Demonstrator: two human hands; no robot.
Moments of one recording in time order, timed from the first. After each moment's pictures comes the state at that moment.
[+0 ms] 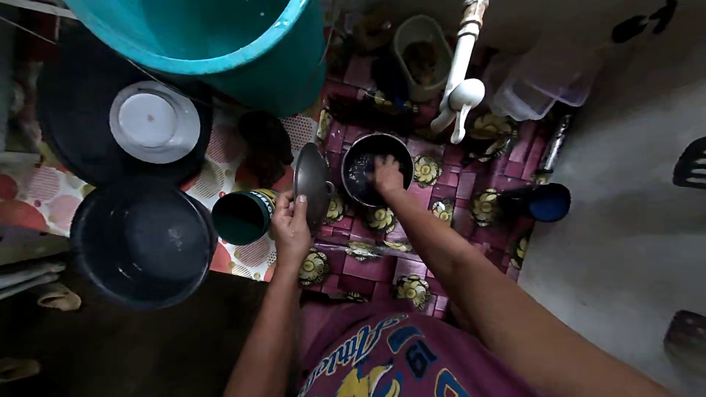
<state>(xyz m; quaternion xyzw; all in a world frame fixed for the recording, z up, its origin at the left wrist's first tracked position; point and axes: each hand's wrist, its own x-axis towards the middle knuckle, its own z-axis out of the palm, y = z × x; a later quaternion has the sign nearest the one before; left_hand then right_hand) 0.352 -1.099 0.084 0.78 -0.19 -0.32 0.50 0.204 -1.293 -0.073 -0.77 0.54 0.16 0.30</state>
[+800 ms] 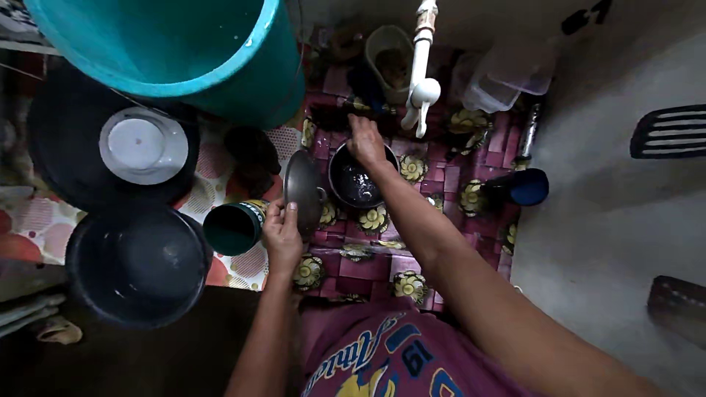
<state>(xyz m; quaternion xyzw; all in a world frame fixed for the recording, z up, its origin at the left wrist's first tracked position) 0.347 -1.100 0.092 0.75 -0.22 -0.33 0.53 0.252 -1.352 -0.016 -0.82 0.51 -0.08 0.24</state>
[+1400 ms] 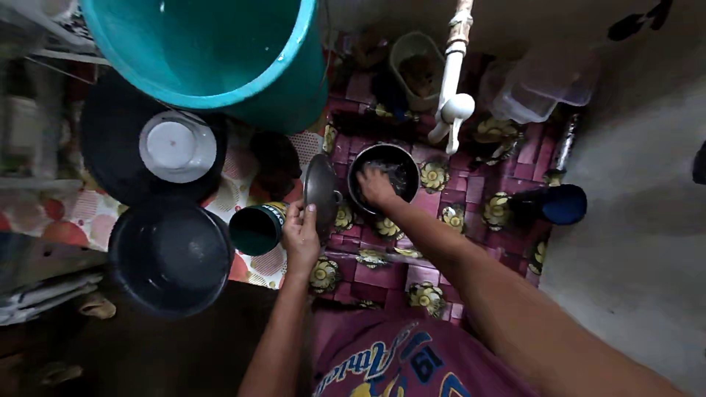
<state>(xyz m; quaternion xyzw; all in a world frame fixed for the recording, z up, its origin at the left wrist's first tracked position) 0.358 -1.107 0.091 0.76 -0.22 -0.33 0.51 0.229 -1.288 -0.085 -0.86 0.39 0.11 0.31</state>
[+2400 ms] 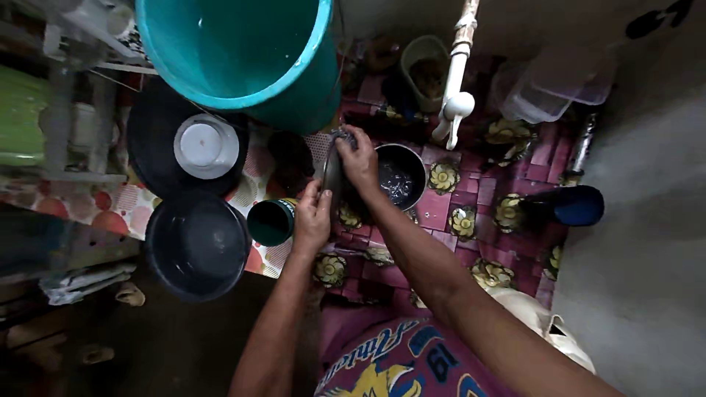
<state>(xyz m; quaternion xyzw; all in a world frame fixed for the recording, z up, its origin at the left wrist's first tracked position) 0.366 -1.125 0.126 0.79 -0.32 -0.34 0.40 0.308 -1.267 0.060 -0.66 0.44 -0.34 0.51</state>
